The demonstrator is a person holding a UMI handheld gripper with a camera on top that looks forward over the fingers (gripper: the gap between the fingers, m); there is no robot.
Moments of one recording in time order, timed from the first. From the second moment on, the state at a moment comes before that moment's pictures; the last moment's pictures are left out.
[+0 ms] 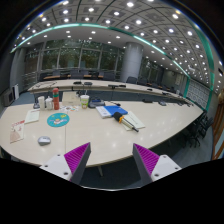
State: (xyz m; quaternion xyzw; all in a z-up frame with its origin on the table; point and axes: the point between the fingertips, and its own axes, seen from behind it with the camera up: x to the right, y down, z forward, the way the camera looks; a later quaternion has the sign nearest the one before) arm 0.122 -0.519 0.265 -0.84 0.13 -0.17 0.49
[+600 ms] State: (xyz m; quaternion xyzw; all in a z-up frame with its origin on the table) arm -0.084 -0.436 0.071 -0.89 0.07 -0.05 0.44
